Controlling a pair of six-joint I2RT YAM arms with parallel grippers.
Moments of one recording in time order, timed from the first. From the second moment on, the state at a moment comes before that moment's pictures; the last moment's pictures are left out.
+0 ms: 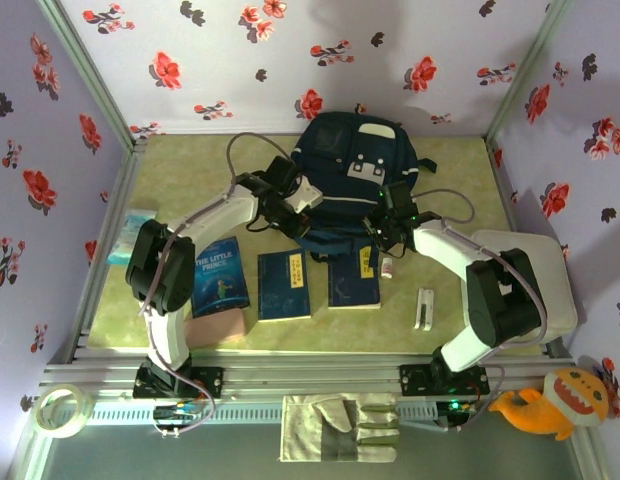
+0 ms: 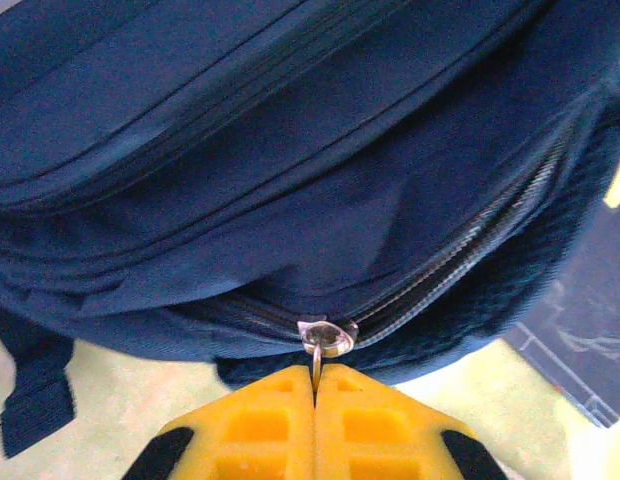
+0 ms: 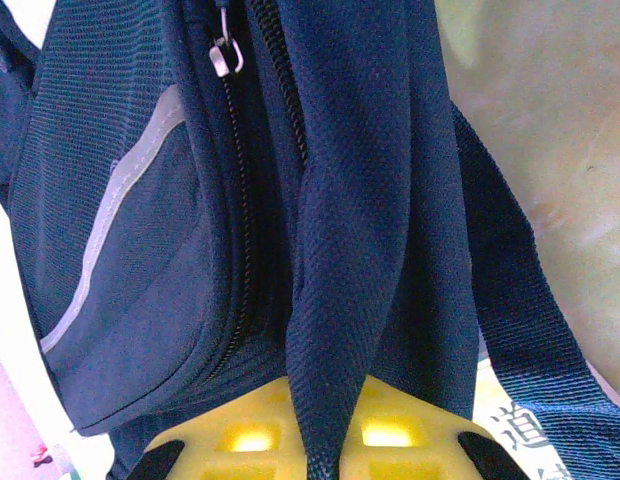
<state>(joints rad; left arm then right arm) -0.60 1.91 1.53 -0.78 0.26 0.19 0.37 1.57 0.95 -0.28 -0.10 1.27</state>
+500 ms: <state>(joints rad) -0.48 1.91 1.50 -0.74 0.24 0.21 0.35 1.57 0.95 -0.30 -0.09 1.23</state>
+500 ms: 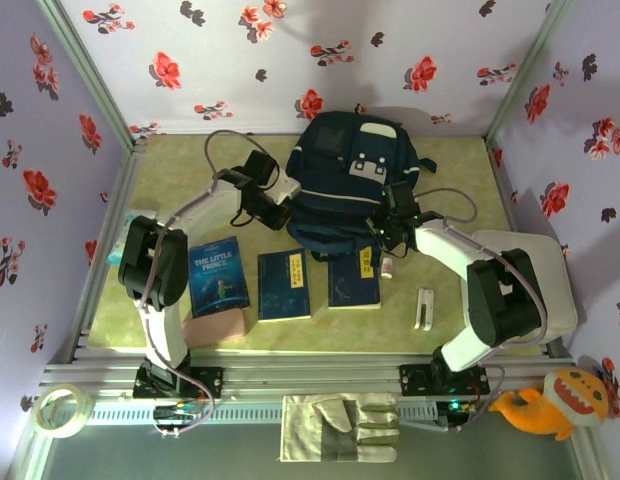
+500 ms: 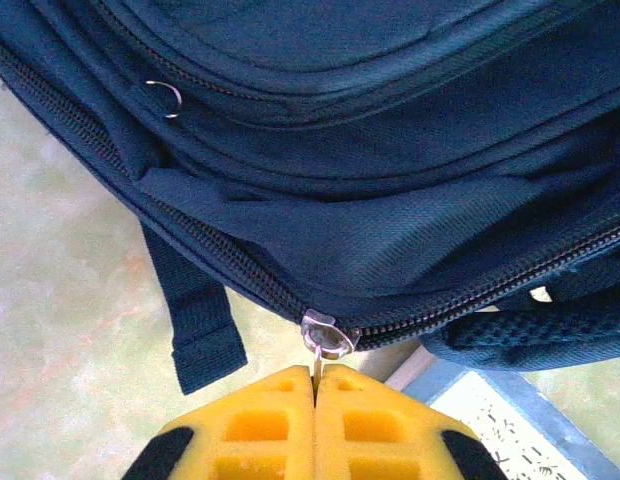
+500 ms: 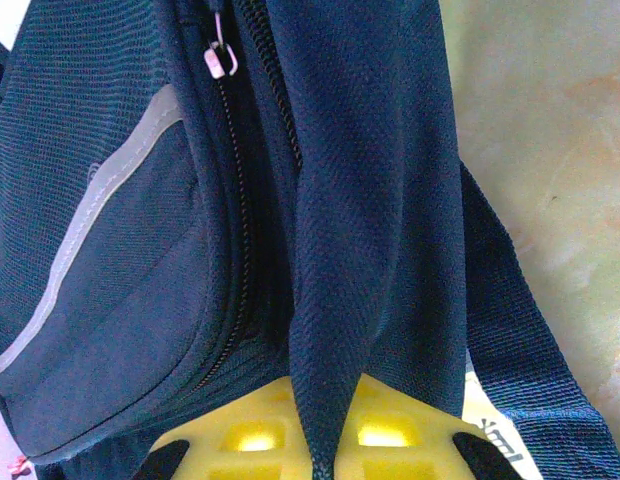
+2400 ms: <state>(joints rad) -0.71 1.84 1.44 -0.65 0.19 0.01 0.44 1.66 1.00 -0.34 -0.16 1.40</state>
